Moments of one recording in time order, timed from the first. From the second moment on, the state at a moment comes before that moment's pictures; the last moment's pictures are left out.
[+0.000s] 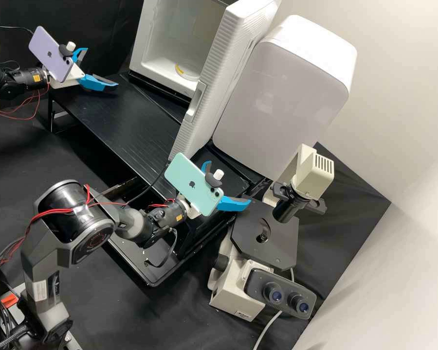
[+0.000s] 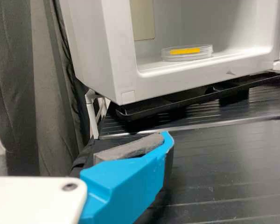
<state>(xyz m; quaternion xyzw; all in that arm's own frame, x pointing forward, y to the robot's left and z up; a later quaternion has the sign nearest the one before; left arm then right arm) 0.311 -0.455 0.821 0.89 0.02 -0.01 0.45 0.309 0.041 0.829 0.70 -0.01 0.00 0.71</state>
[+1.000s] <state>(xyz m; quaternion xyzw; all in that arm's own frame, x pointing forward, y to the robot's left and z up) 0.316 -0.506 0.781 0.90 -0.05 -0.17 0.41 0.309 0.041 0.829 0.70 -0.01 0.00 0.71</state>
